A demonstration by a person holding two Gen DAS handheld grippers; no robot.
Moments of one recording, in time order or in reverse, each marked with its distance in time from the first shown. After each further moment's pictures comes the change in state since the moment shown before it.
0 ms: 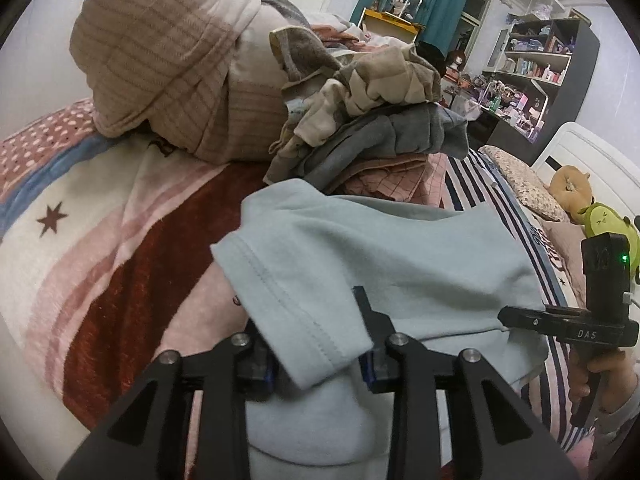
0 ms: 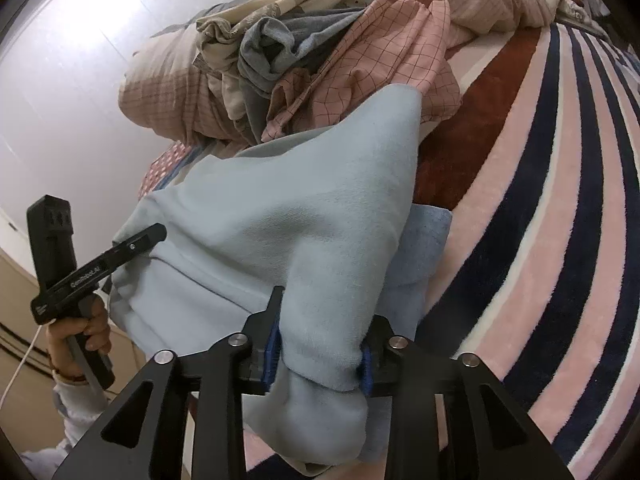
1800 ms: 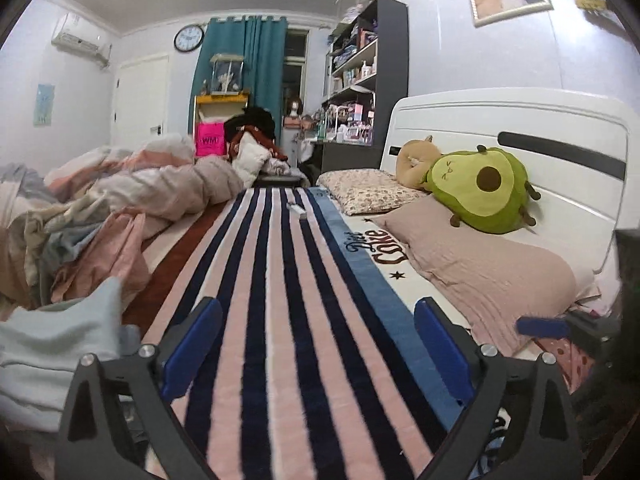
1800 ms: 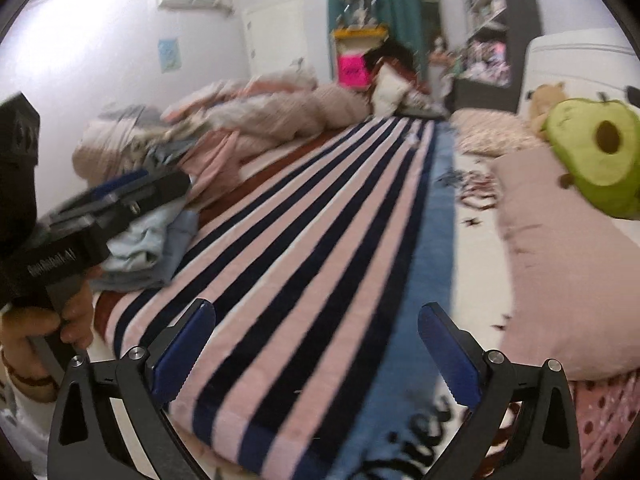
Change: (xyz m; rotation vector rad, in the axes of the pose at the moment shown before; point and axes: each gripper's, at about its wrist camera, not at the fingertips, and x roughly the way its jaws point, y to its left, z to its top) left arm -0.080 -0.414 -0.098 0.435 -0.311 -0.275; right arm -0.325 -0.073 -0.214 0.032 -0.463 -0.545
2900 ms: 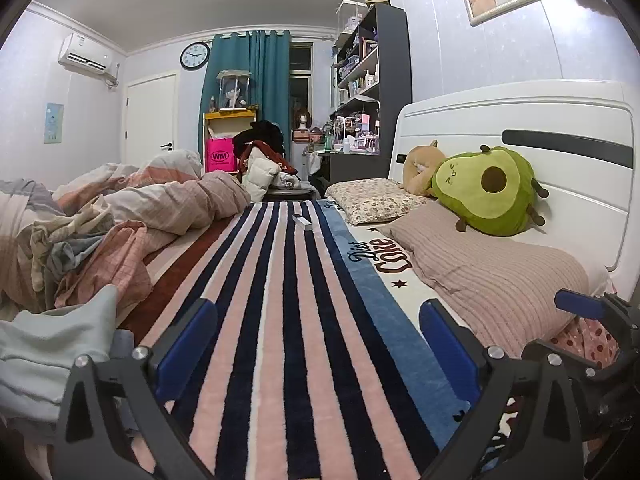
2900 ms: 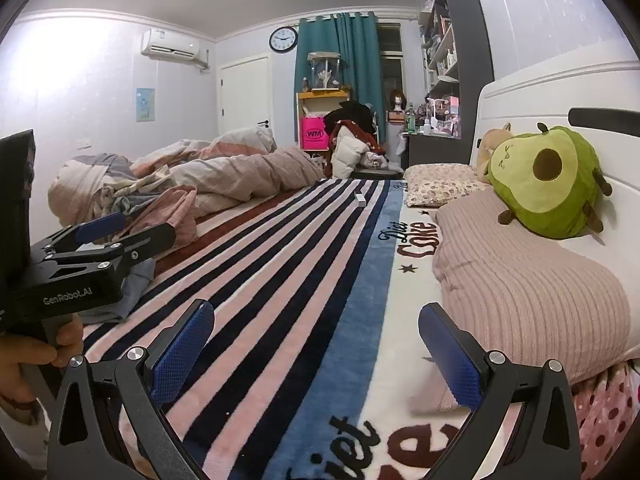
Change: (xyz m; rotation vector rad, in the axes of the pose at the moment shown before) left arm 0.006 -0.036 -0.006 0.018 -0.038 0.055; right arm -0.030 -0.033 -0.016 -0.009 -0.173 -0.107
